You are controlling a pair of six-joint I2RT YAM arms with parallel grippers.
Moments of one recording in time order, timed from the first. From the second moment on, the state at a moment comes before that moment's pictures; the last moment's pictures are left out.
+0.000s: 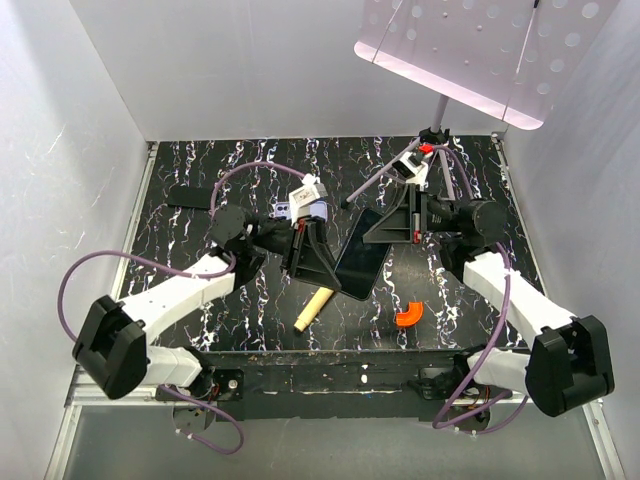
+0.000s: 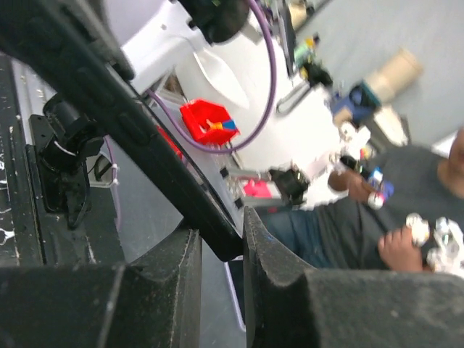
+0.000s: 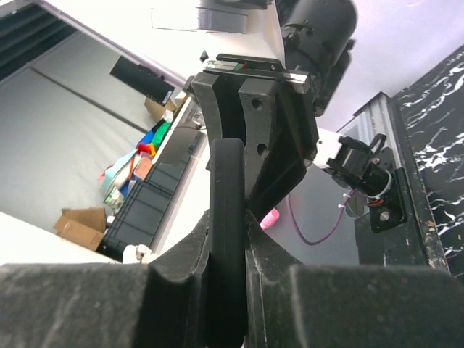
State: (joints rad) left arm -0.71 1.27 0.85 0.97 1.27 -1.27; right arm 0.40 1.21 0.78 1.04 -1.23 1.66
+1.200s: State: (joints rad) left arm -0.74 1.30 1.12 -0.16 1.10 0.18; right arm 0.37 1.40 0.85 1.36 -1.23 1.75
